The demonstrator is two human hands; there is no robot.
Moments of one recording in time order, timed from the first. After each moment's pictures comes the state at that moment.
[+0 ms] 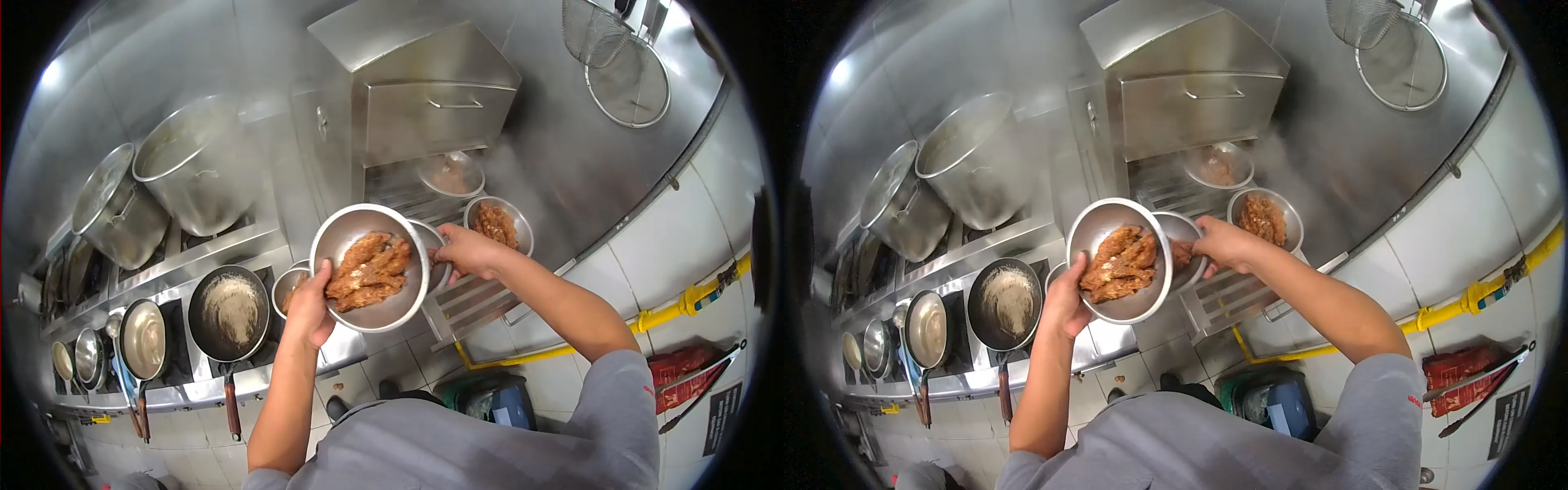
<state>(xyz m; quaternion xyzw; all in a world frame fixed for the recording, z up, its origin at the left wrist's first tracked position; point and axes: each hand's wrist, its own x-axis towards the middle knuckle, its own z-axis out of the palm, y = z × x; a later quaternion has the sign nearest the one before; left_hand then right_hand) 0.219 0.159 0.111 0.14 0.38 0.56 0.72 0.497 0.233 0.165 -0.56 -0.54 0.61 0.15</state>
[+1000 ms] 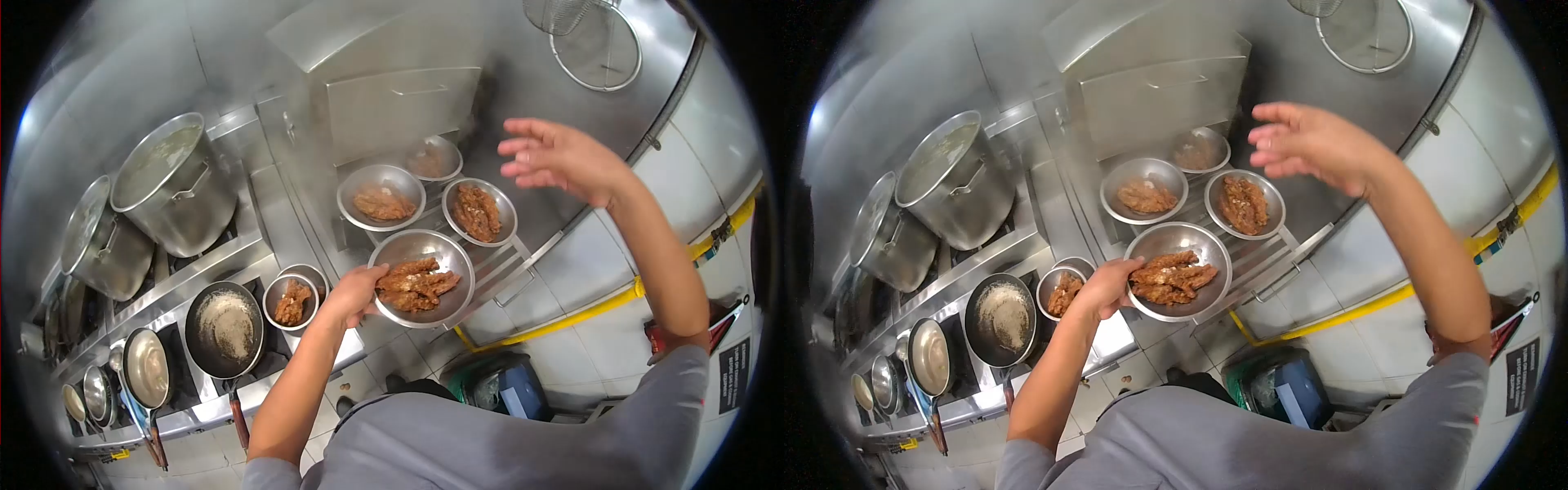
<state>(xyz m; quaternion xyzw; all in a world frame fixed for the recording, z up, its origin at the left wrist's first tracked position) 0.275 0.196 0.096 0.39 0.48 0.27 0.73 0.574 0.187 0.352 -0.57 -0.59 0.47 0.32</state>
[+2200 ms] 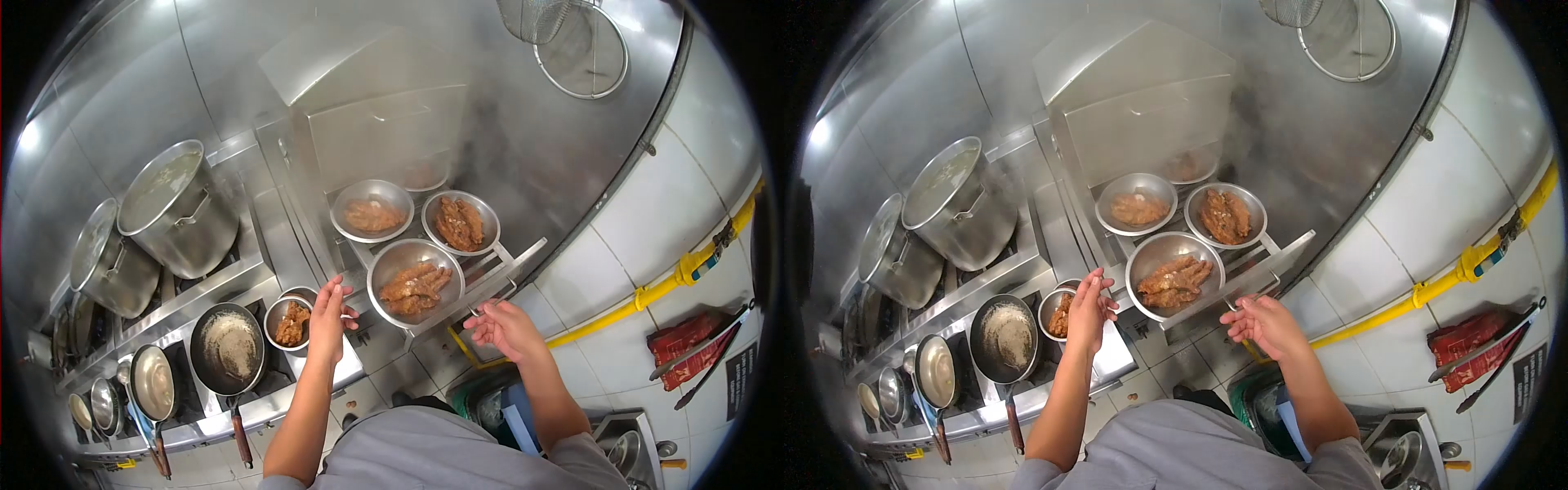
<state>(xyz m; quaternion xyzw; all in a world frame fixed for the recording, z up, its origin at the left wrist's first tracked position) 0.266 0.173 0.070 0.34 0.46 0.51 0.64 0.593 0.080 0.106 -0.48 -0.26 0.69 0.48</state>
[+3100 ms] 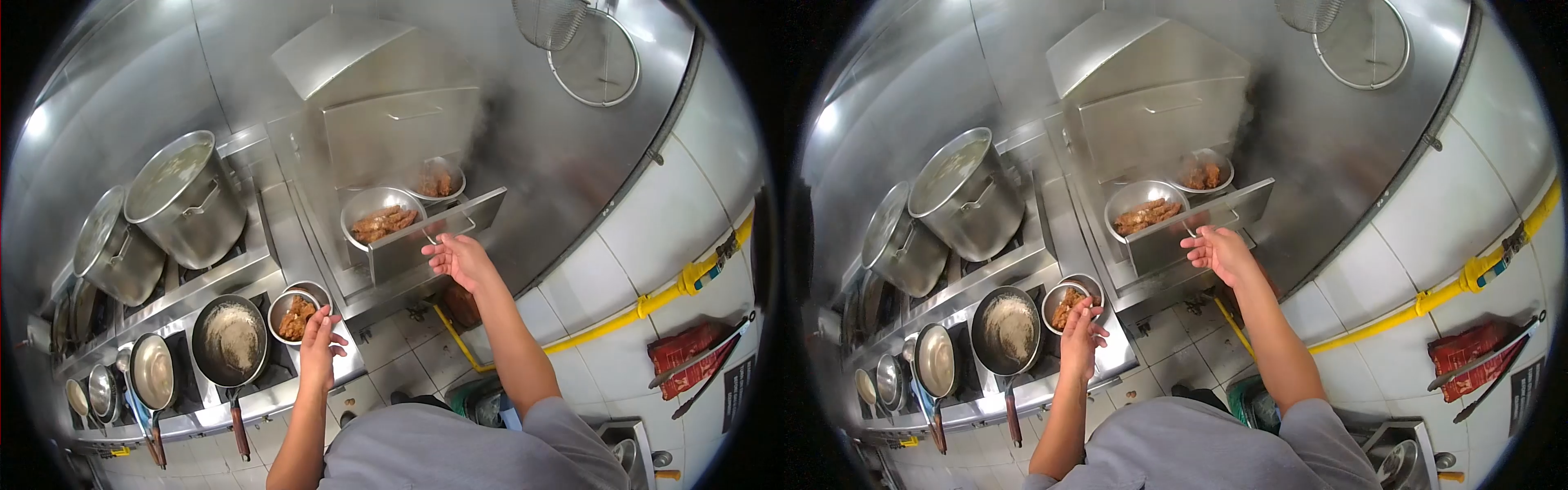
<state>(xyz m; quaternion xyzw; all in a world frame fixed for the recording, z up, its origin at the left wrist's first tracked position) 0.232 0.119 0.041 0.31 0.47 0.56 0.61 0.551 0.236 0.093 -0.43 -0.36 0.68 0.48</state>
